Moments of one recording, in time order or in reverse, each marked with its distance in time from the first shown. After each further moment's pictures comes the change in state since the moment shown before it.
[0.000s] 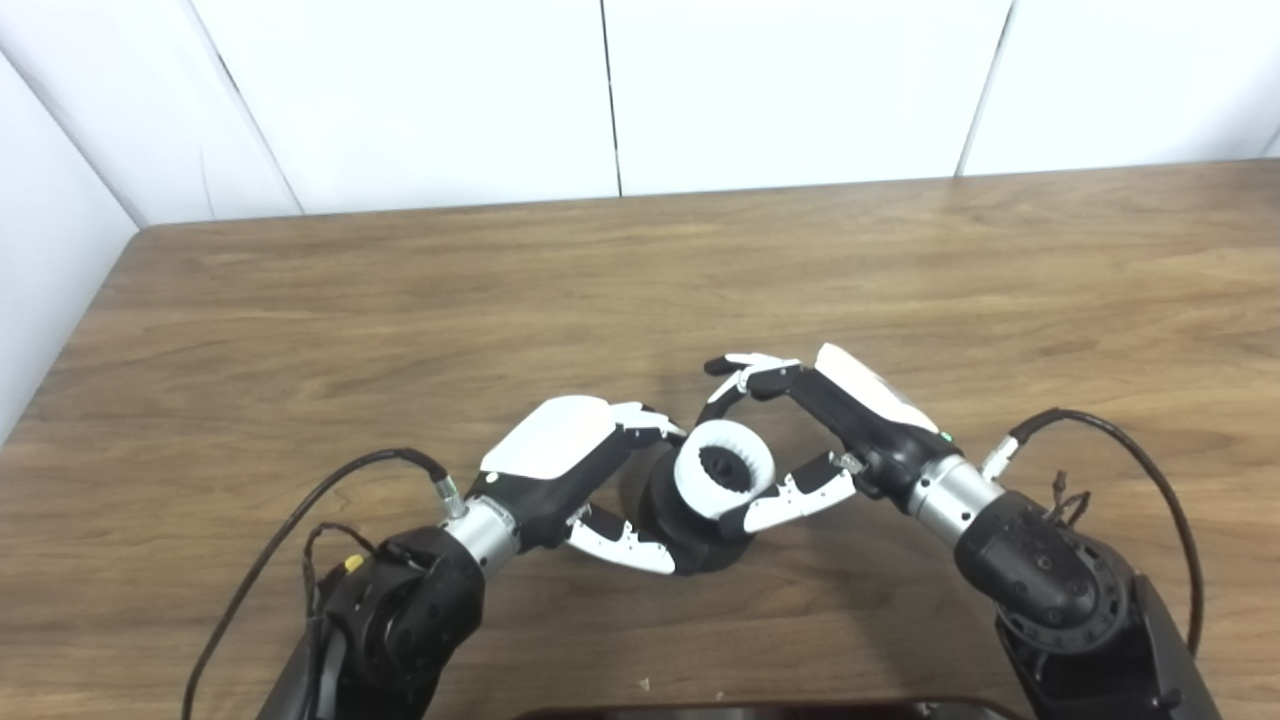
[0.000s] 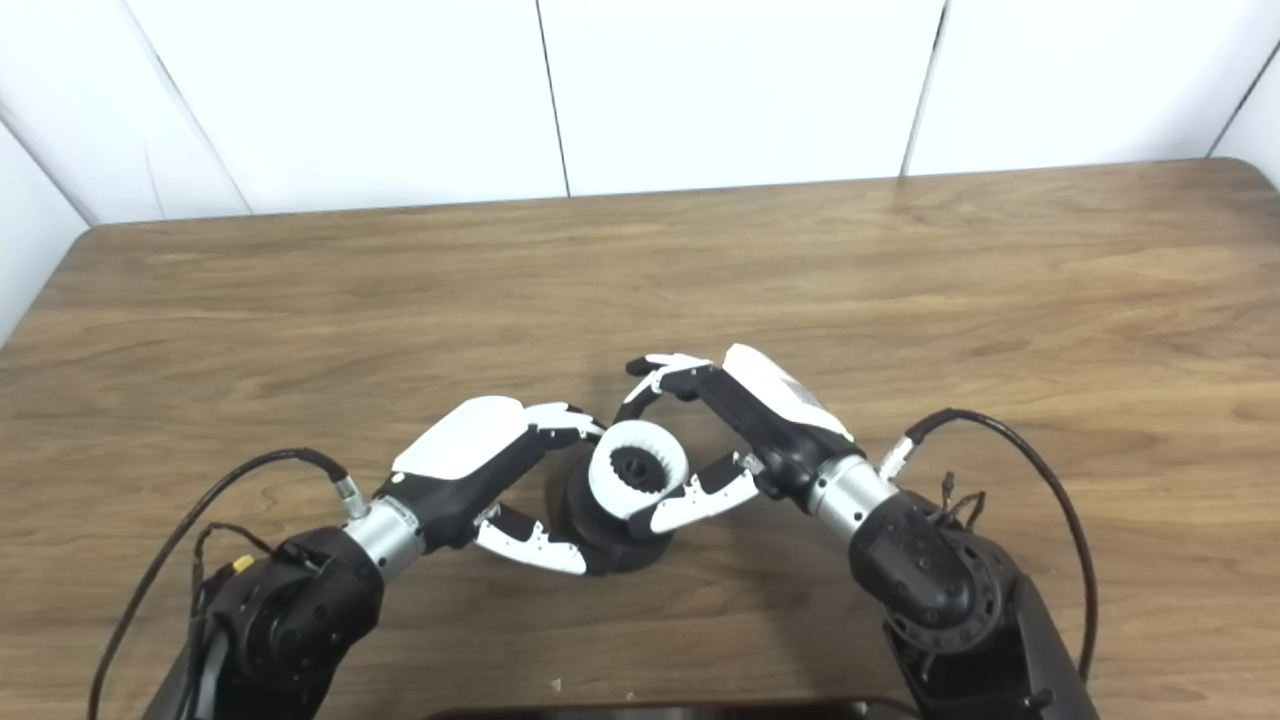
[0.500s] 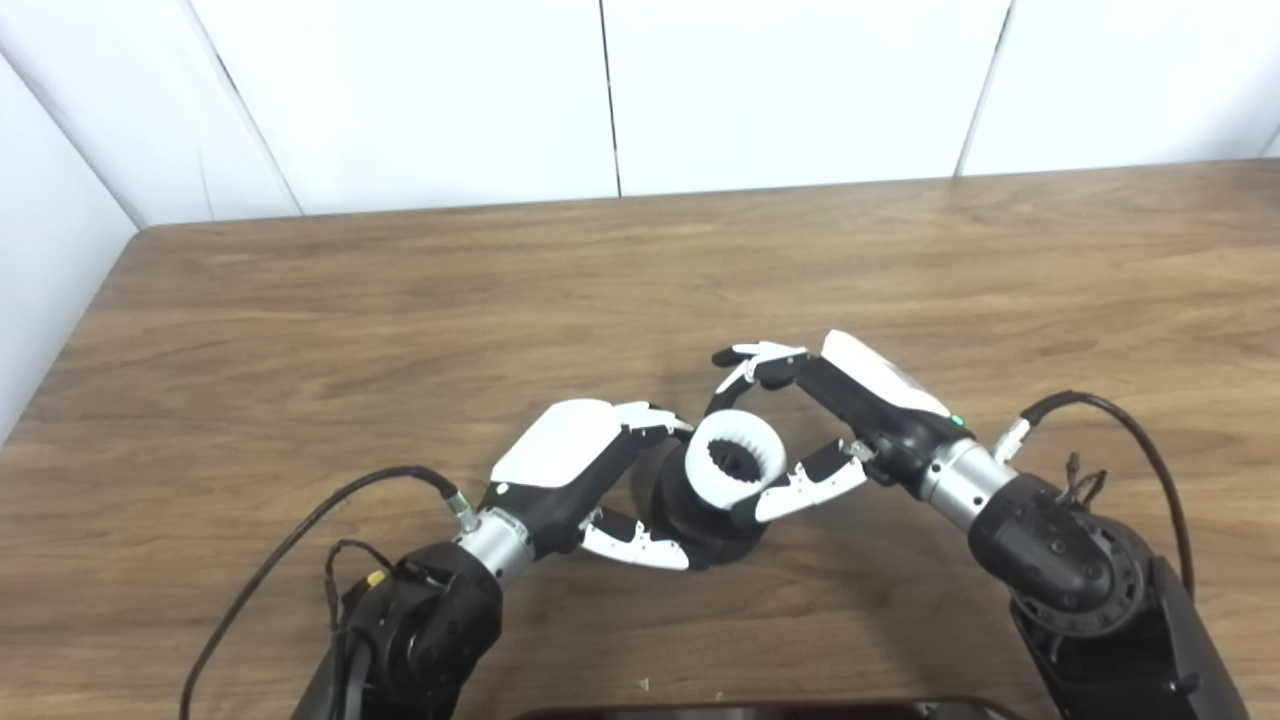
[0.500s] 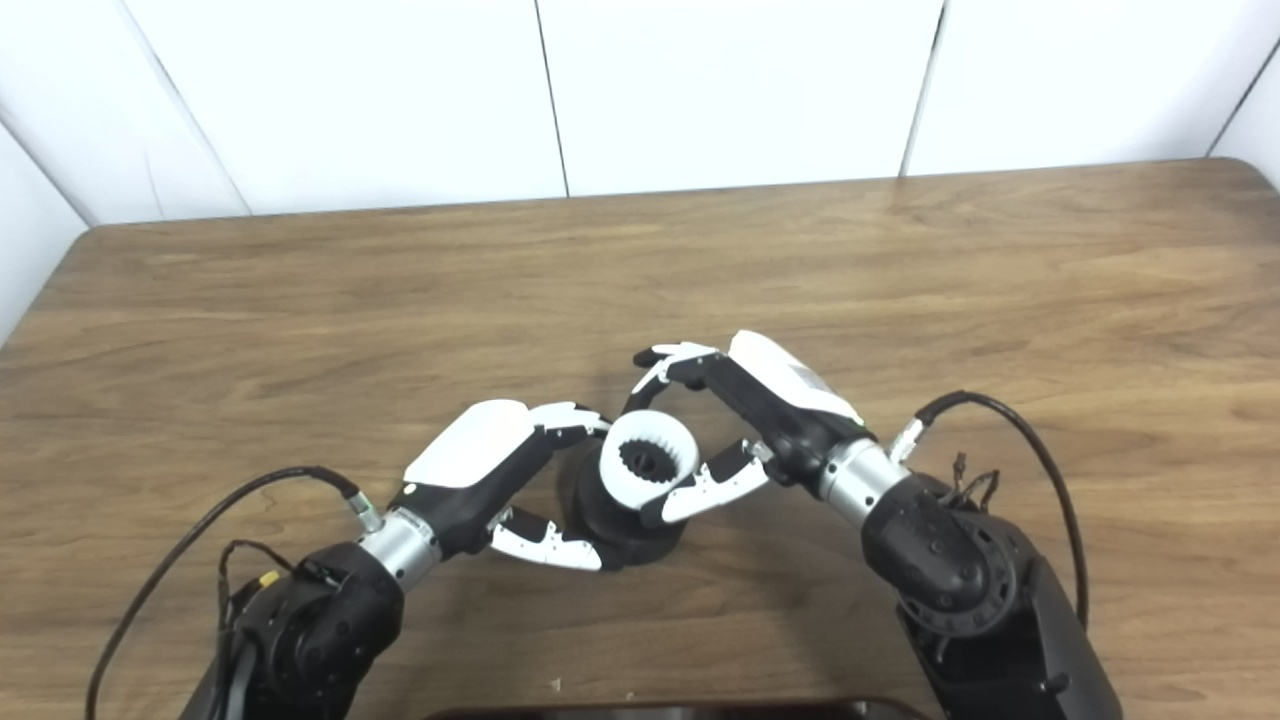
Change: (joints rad) left arm 0.035 -0.047 -0.005 0.059 0.007 -0.047 0.122; right arm -0.031 -0.038 -0.001 -0.021 -0.011 0.022 0.030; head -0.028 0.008
